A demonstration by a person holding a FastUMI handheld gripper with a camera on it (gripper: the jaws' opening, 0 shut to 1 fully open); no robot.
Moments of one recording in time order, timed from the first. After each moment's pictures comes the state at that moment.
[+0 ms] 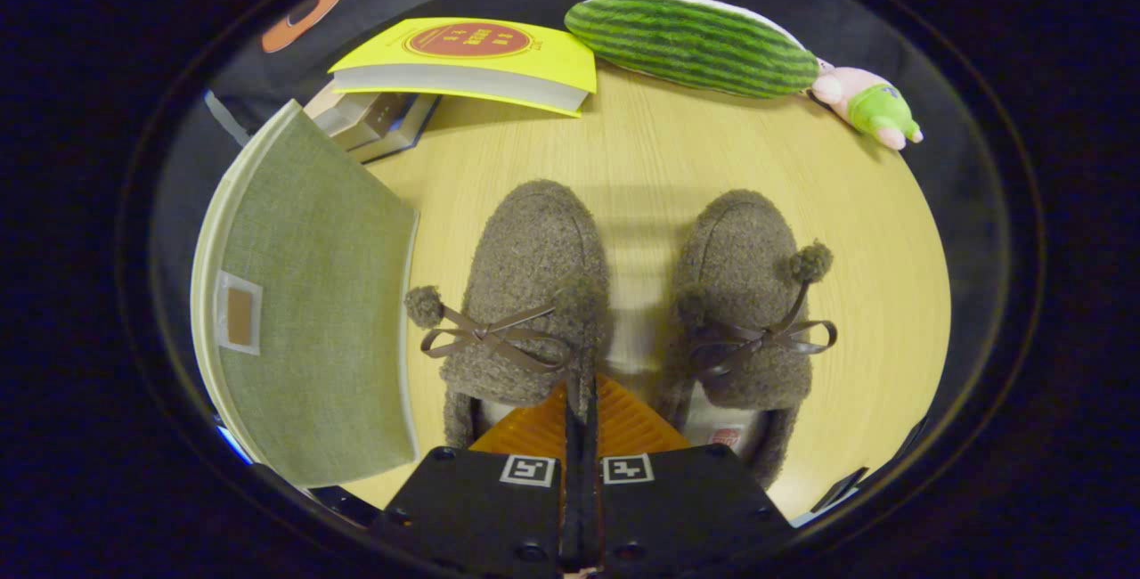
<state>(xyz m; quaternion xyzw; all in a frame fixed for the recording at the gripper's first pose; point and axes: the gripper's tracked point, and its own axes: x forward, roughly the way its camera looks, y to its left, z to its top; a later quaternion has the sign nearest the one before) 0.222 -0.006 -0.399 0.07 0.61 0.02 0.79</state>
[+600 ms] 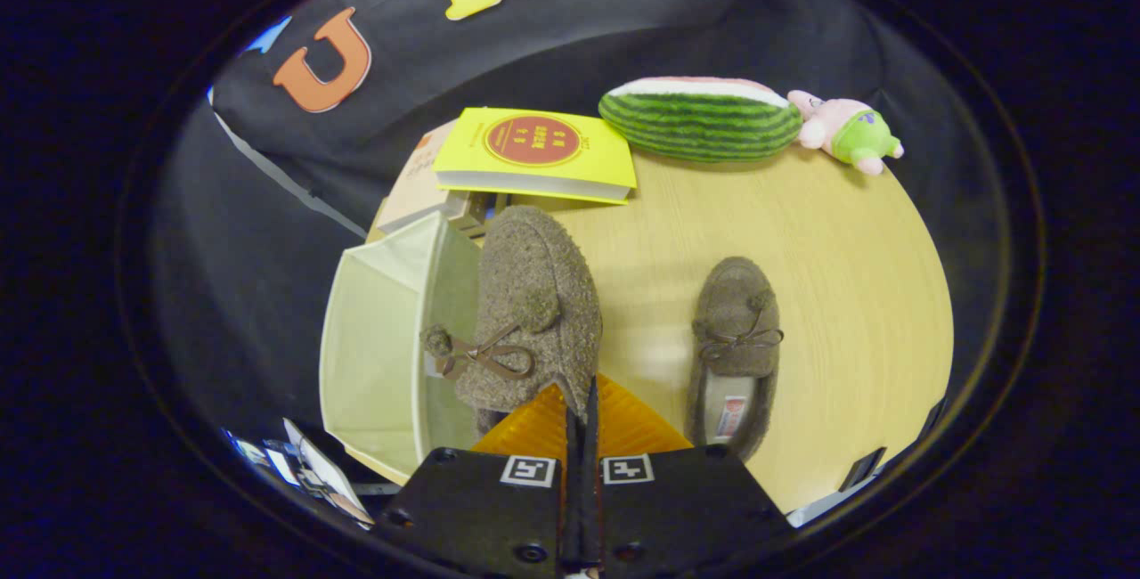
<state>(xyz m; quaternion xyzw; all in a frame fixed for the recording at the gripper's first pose) 0.227 0.040 -0.260 0.14 0.53 0.07 0.83</state>
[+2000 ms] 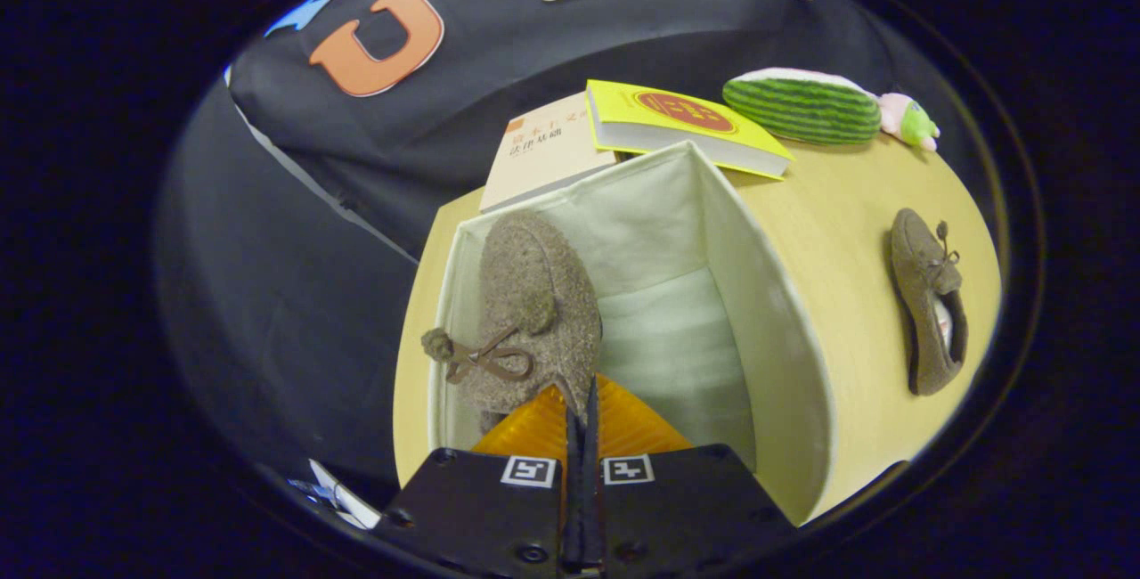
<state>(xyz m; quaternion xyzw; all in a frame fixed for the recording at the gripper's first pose) 0.242 0.265 -0.331 0.16 0.48 0.07 0.86</state>
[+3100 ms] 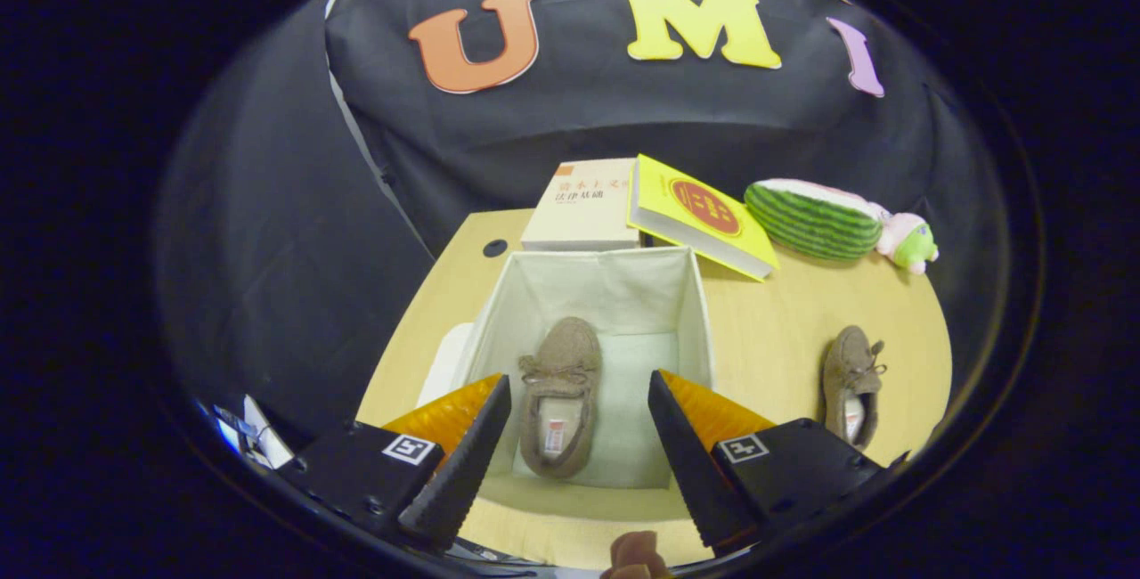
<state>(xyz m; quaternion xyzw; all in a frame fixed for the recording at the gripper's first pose) 0.219 0.225 -0.233 0.01 0.40 0.11 0.91</state>
